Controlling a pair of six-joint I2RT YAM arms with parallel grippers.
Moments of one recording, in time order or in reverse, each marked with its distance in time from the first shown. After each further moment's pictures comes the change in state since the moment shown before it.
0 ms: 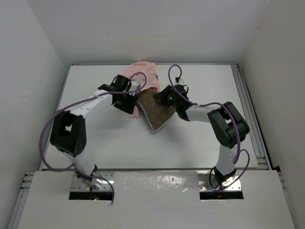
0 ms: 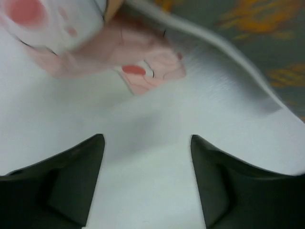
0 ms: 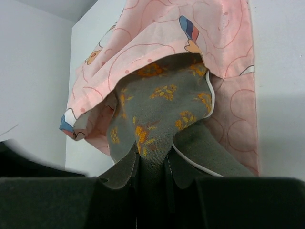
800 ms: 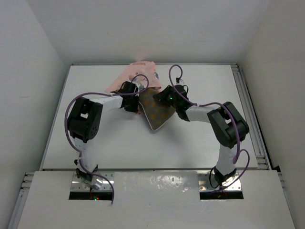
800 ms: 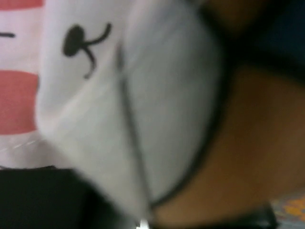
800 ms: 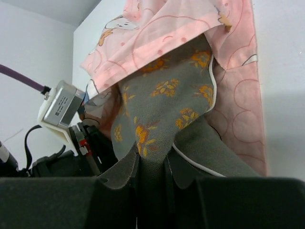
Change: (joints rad) left arm -0.027 0.287 -0.072 0.397 -0.041 -0.314; right arm 0.003 0.004 0.000 0.002 0.006 0.025
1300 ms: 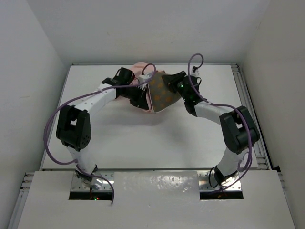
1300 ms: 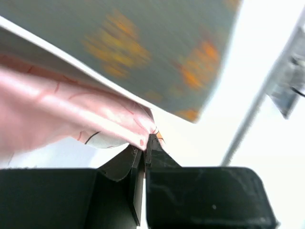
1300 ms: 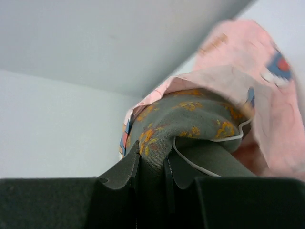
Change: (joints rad) left arm 0.006 -0.161 0.185 -0.349 0.606 0.319; right arm -0.086 -0.112 0.017 0.095 0.074 0.190
